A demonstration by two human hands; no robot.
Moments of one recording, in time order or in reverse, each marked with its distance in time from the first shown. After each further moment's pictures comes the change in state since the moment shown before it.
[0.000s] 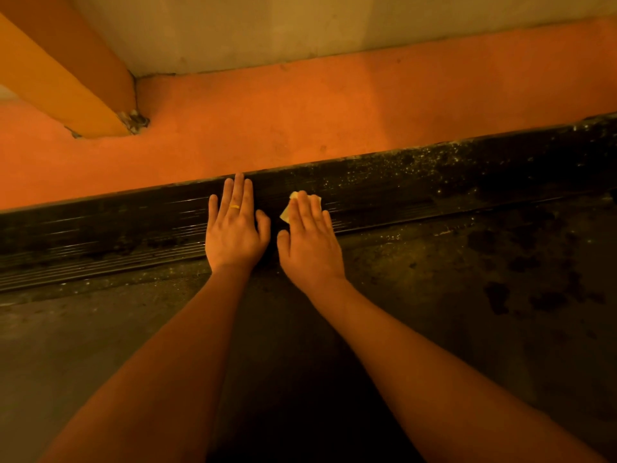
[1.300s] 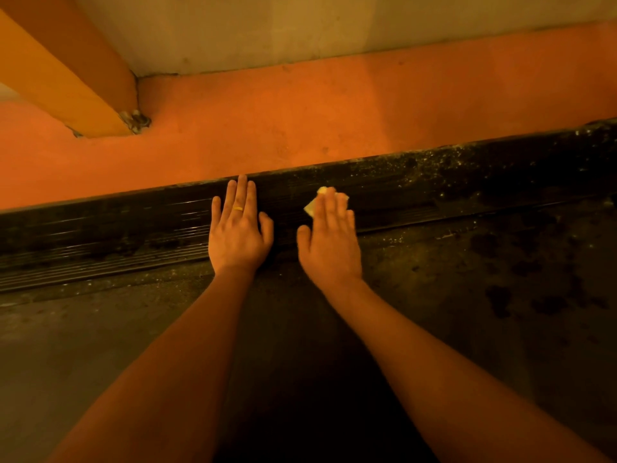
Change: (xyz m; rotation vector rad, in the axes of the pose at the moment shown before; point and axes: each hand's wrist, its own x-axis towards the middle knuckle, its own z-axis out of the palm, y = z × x) left_hand 0.000 0.000 0.001 -0.007 0.008 -0.001; right_hand 0.003 0.020 -0.003 0.008 0.074 0.122
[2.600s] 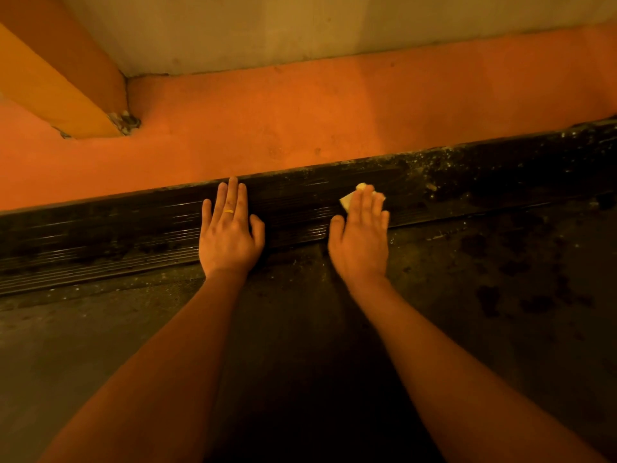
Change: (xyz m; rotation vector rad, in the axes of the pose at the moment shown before) left_hand -0.001 0.000 0.001 -0.007 0.004 -0.008; right_hand 0.006 0.048 -0.018 0.017 0.085 0.196
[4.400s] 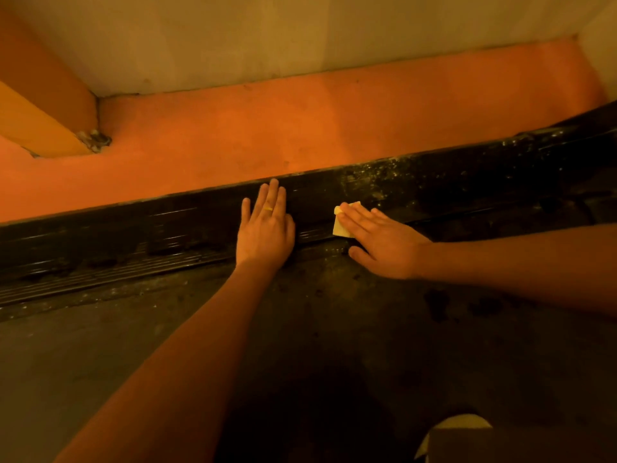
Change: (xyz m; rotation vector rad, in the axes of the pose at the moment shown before) left_hand 0.019 0.136 0.020 -0.019 -0.198 0.138; right_hand 0.051 0.137 -0.094 -0.380 -0.511 -0.644
